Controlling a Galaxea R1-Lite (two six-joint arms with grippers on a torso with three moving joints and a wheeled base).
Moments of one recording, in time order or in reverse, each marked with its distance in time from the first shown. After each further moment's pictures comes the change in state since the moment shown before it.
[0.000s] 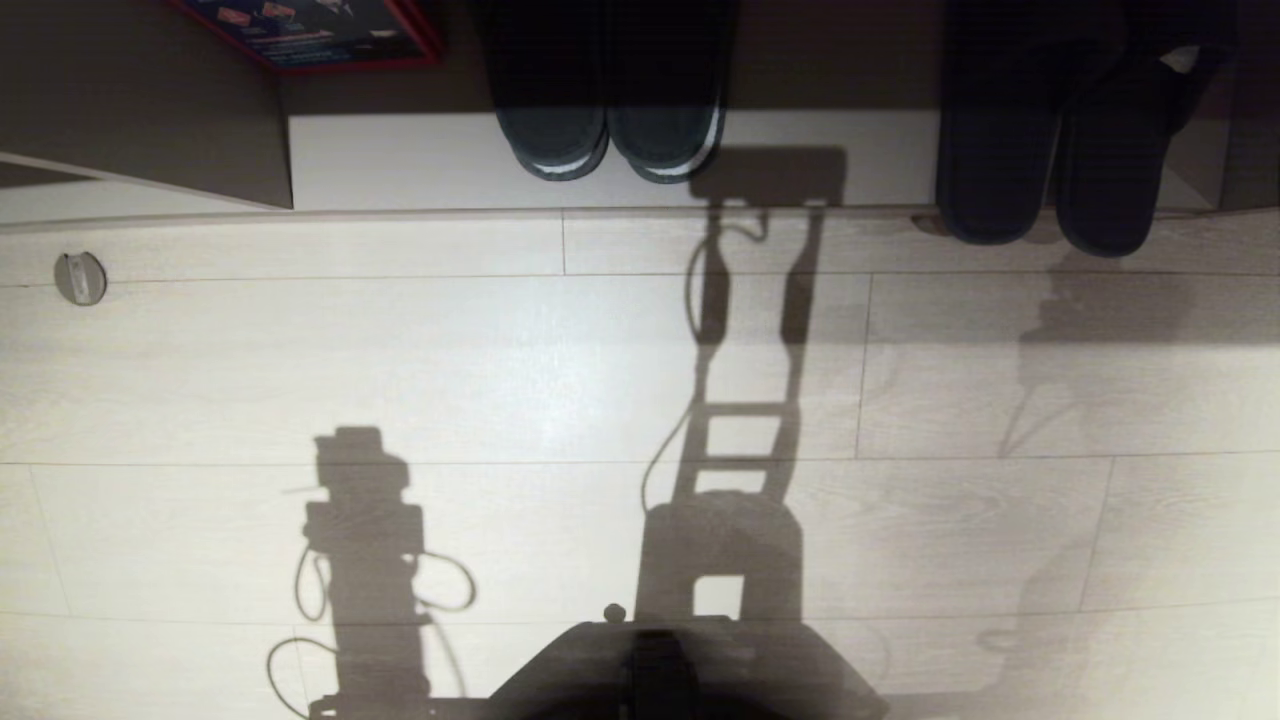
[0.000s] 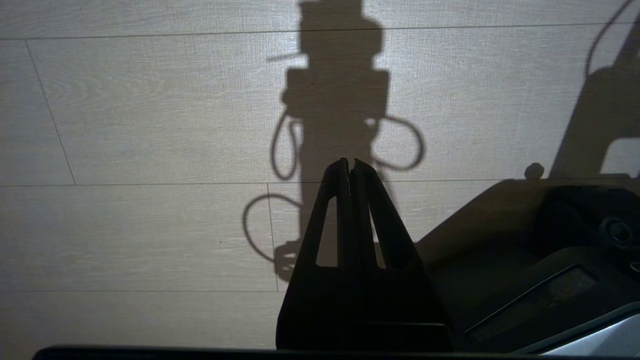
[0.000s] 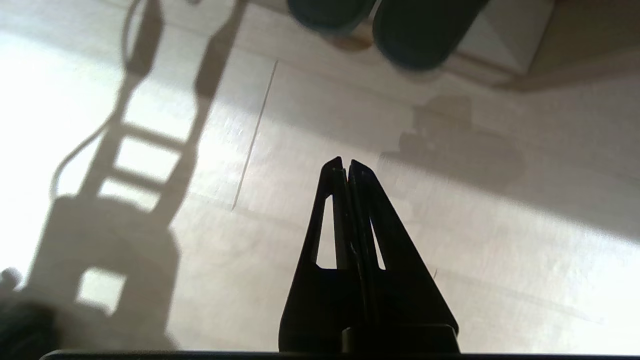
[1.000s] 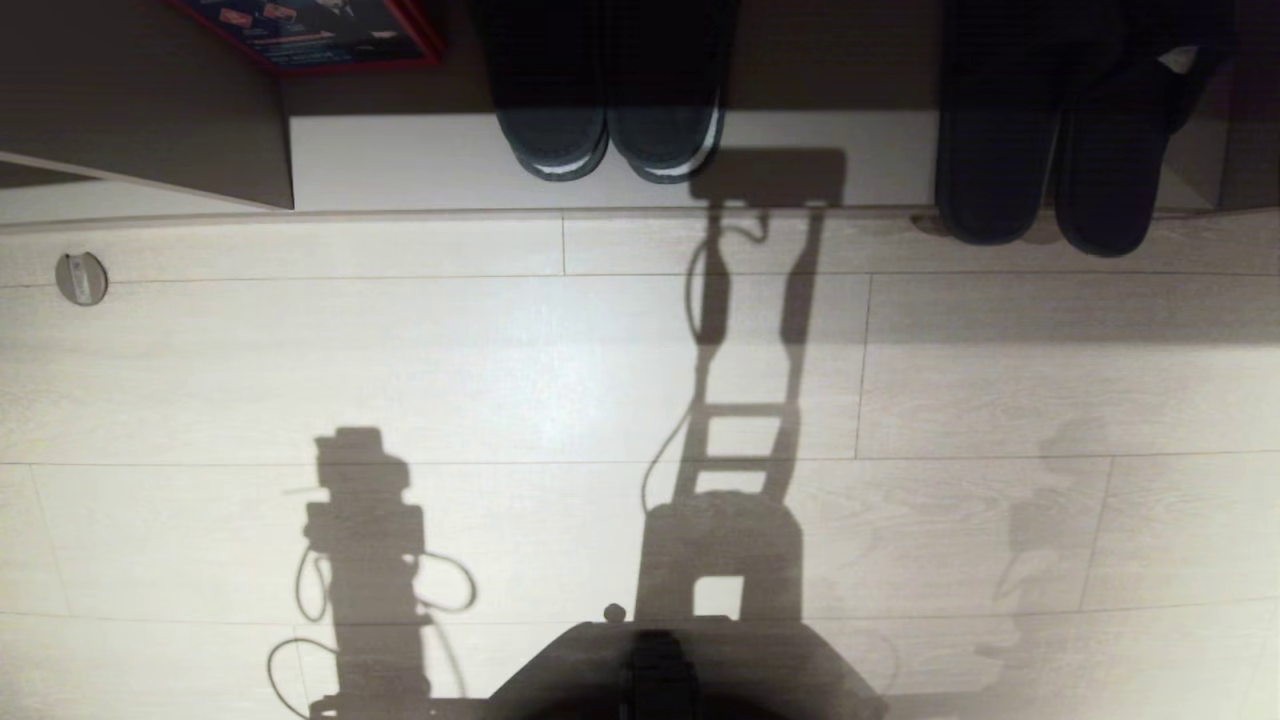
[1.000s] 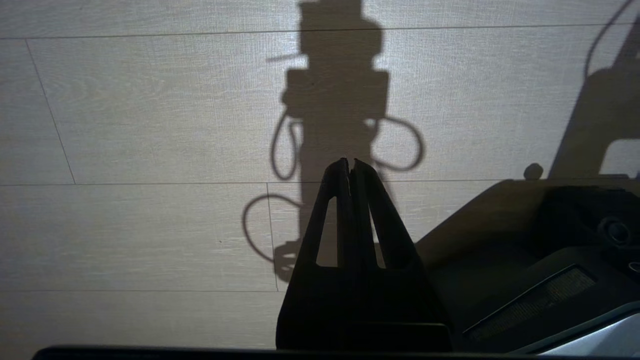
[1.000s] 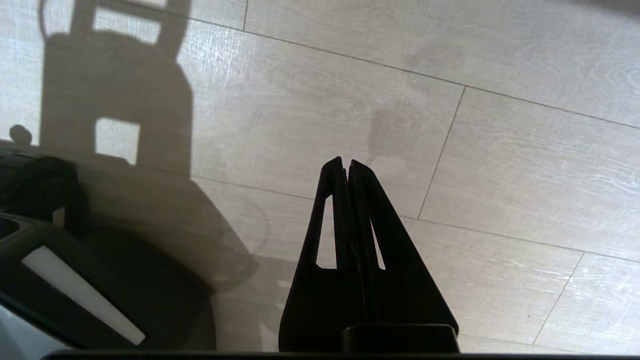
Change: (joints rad) left arm 0.000 0.000 0.000 0.000 0.000 -0.003; right arm 0.077 -0.643 0.287 0.537 -0.168 0.049
